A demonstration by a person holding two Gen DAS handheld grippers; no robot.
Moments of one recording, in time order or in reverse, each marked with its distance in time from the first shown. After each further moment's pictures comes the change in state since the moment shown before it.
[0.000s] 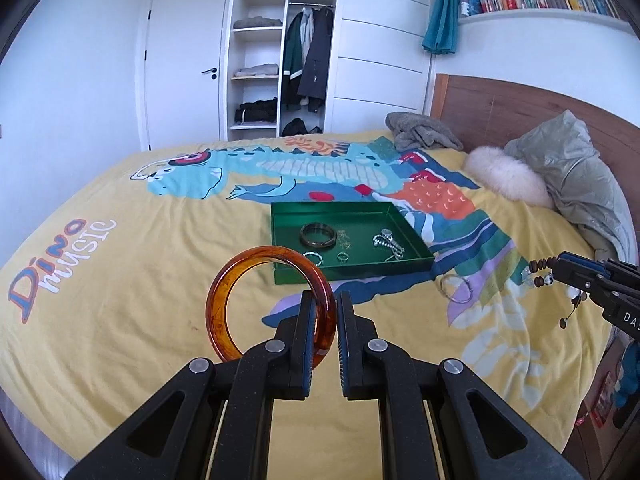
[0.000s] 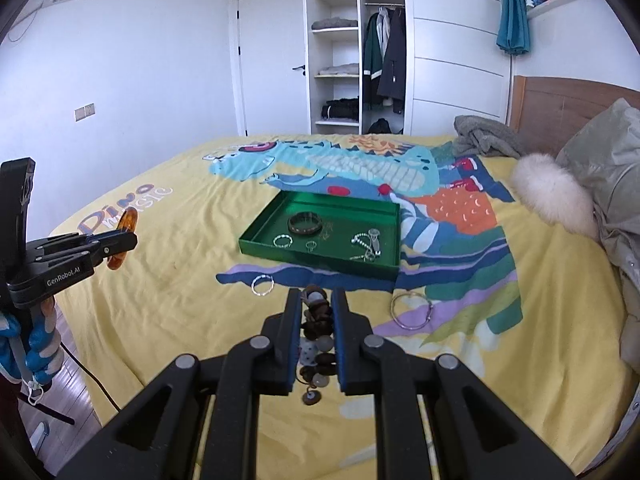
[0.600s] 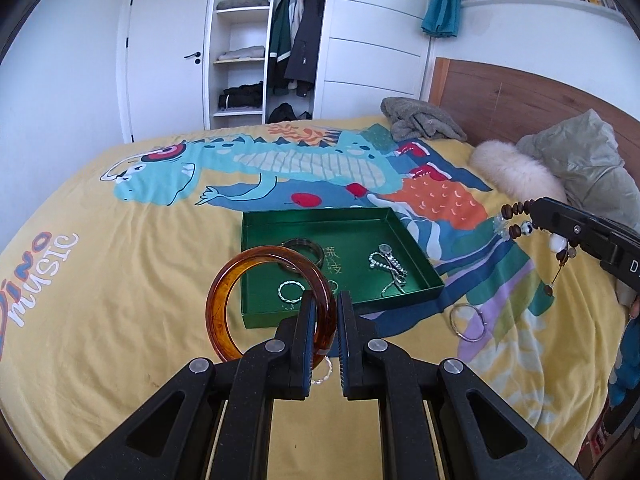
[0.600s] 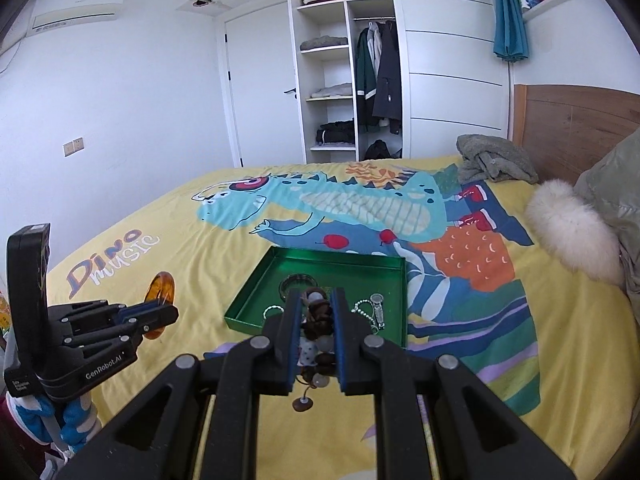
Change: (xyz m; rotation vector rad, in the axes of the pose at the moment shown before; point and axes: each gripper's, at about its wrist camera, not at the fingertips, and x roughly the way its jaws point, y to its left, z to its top) left arm 0.112 -0.008 0.057 0.006 0.079 -0.024; right arm 0.080 -0.024 0.087 0.062 -0.063 0.011
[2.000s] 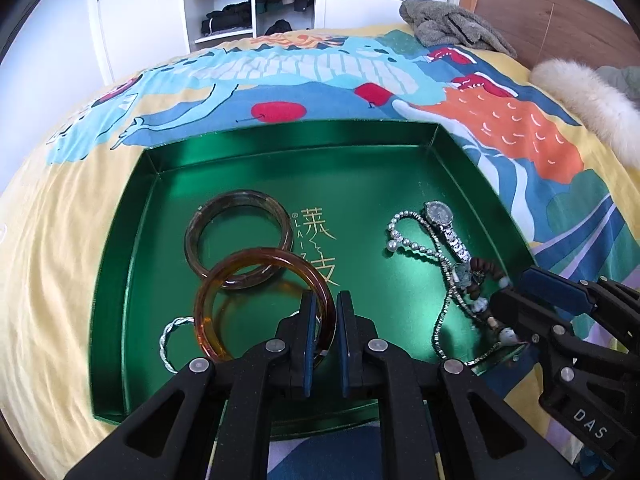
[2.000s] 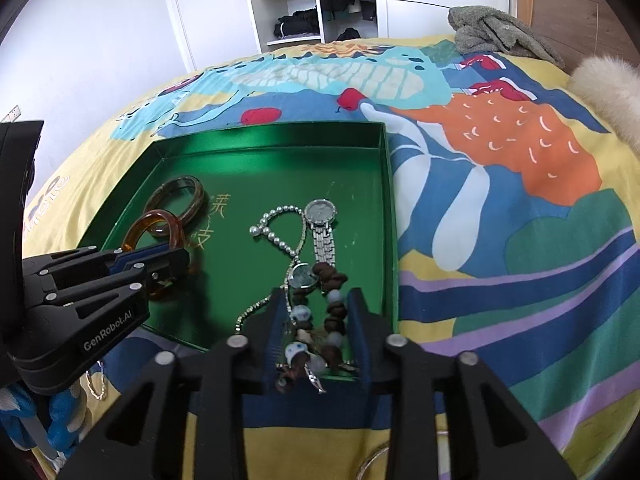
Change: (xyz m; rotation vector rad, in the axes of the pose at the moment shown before) left arm 0.238 -0.032 0.011 0.015 0.275 0.048; right arm 0.230 -0.093 -0.071 0.087 0.358 -0.057
